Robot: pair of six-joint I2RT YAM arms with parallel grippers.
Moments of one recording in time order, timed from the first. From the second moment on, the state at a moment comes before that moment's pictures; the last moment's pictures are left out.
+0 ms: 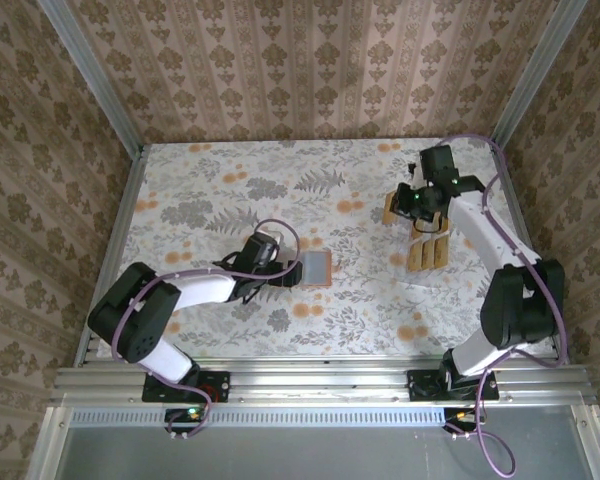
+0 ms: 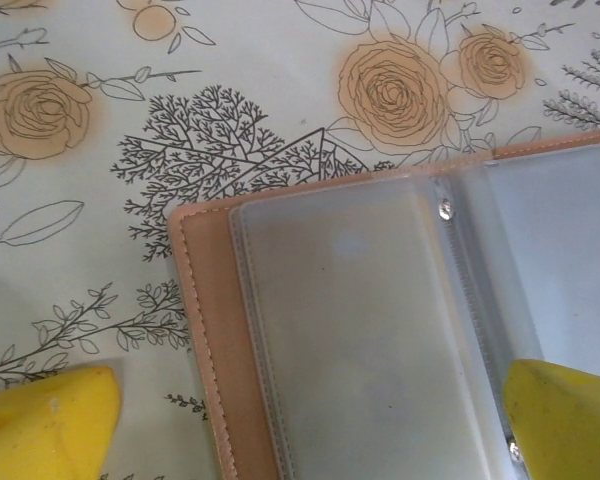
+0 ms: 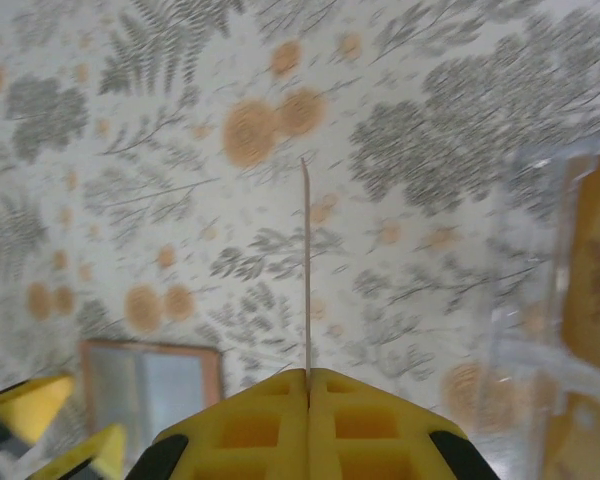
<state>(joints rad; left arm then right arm) -0.70 1.56 0.63 0.07 -0.04 -0.42 0.10 1.56 1.27 -0.70 -0.30 0.45</state>
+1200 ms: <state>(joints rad) -0.82 1.49 0.71 -0.11 -0.14 -0.47 0.16 1.46 0.95 -0.33 -0.59 0.61</state>
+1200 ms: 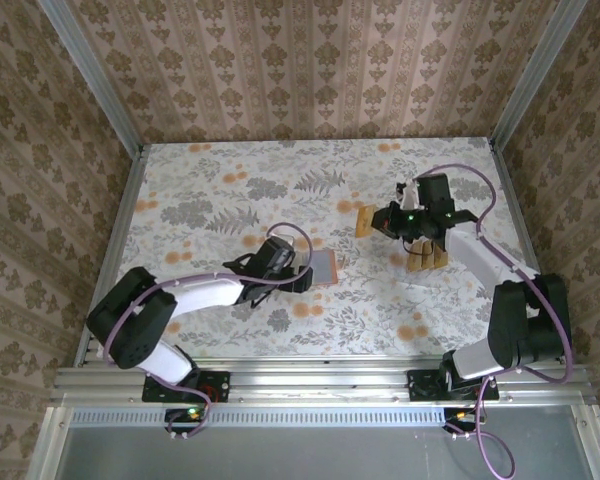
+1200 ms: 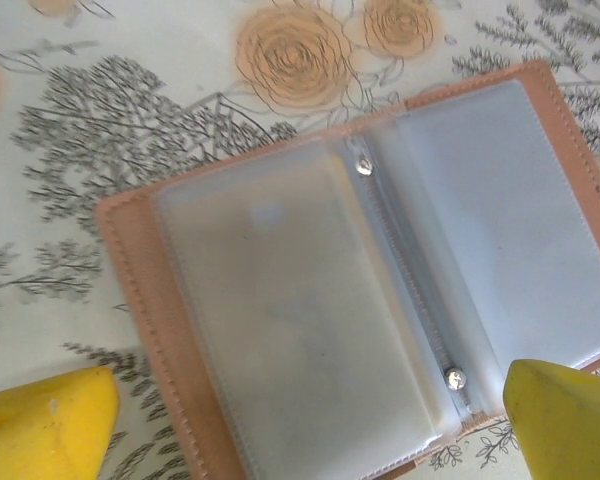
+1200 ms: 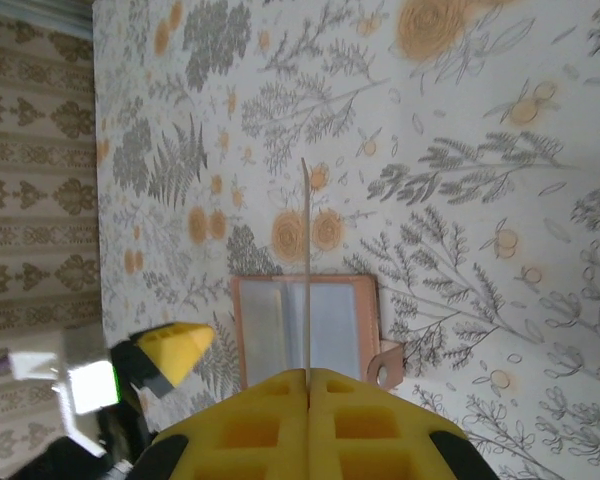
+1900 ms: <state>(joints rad) -0.74 1.47 0.77 -0.32 -0.20 -0.42 0.44 1.59 0.70 0.21 -0.58 0.72</state>
